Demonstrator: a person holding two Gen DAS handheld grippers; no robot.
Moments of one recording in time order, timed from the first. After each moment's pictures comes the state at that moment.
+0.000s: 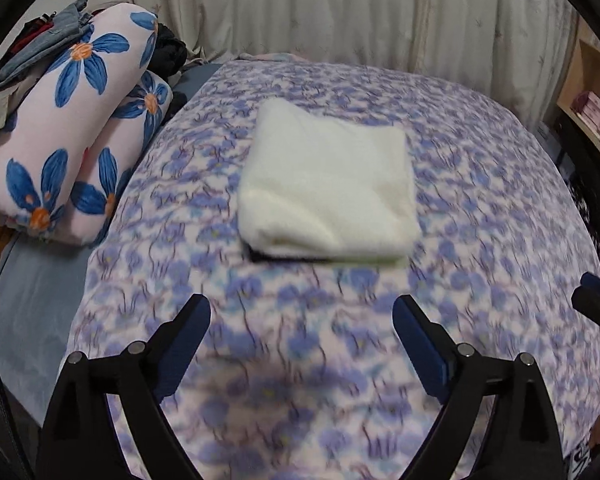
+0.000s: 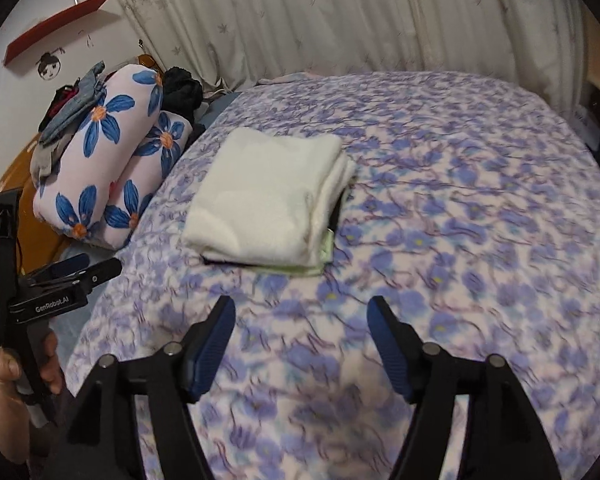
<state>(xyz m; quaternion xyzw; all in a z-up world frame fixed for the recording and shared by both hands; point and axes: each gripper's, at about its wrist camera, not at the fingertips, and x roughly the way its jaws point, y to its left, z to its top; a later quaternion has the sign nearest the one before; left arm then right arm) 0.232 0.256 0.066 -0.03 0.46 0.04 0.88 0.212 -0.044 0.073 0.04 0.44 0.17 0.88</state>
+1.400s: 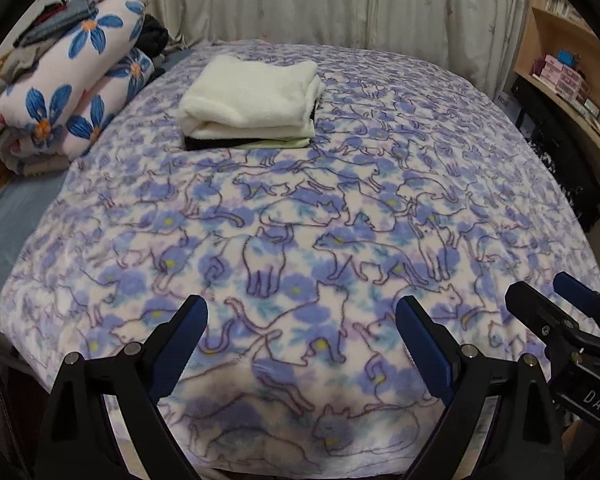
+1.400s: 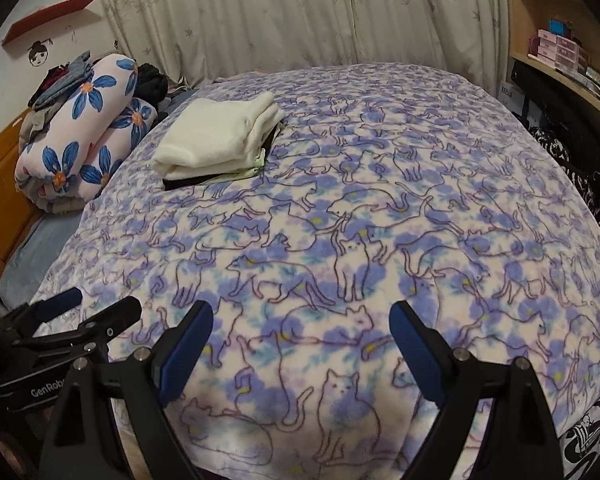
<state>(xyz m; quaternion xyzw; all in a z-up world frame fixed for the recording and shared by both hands) 0.012 0.092 -0.002 -0.04 0.46 0.02 0.89 0.004 -0.120 0.001 0.03 0.43 0.09 0.90</state>
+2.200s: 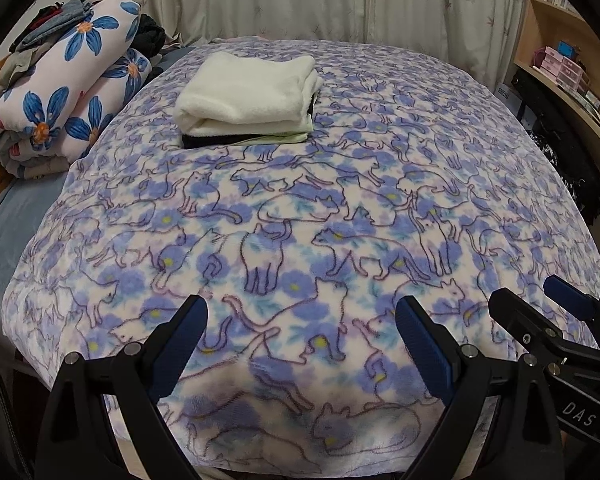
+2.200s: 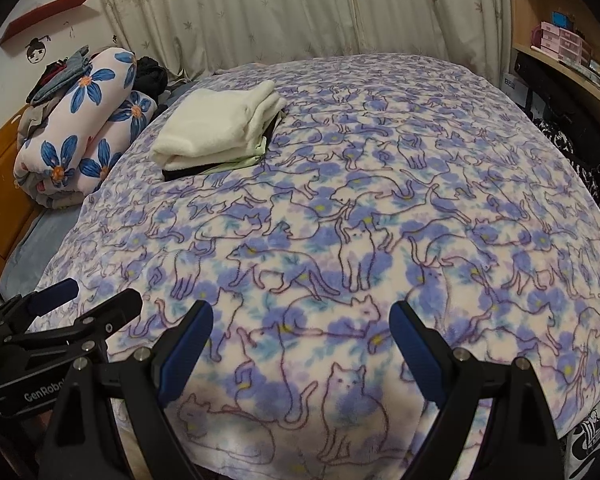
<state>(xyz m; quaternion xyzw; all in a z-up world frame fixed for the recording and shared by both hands) 0.017 0.091 -0.006 -0.03 0.46 0.01 0.88 0.007 -0.126 -0.014 0.03 0.44 0.09 0.89</state>
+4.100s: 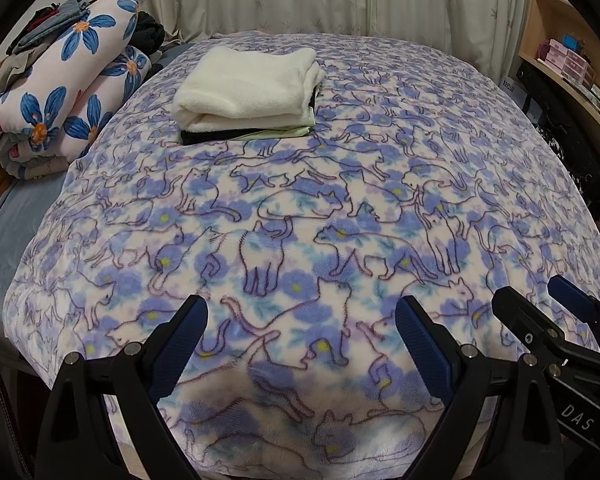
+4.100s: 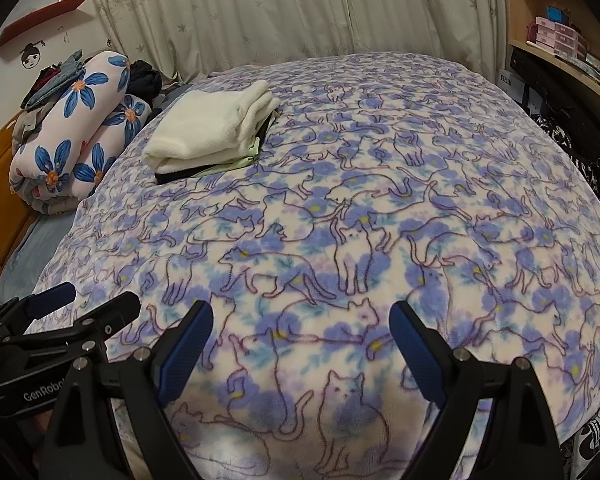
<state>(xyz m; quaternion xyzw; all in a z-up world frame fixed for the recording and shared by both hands) 0.024 0.095 -0.014 -0.03 0.47 0.02 0.88 0.014 -0.127 -0.020 0.04 0.44 0.09 0.89</state>
